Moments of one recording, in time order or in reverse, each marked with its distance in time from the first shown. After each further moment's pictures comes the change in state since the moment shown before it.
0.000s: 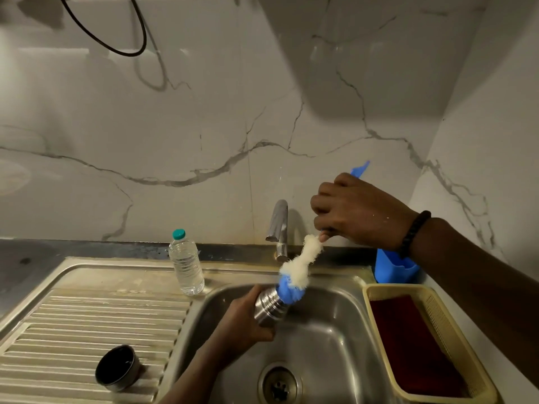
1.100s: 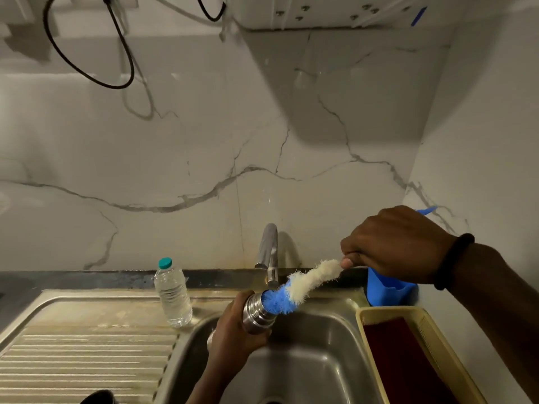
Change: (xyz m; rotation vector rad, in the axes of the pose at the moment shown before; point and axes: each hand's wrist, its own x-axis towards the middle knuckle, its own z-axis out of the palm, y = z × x) left_hand 0.020 0.005 0.004 -0.061 0.320 0.027; right_hand -0.036 0.005 -0.058 0.159 -0.508 0.332
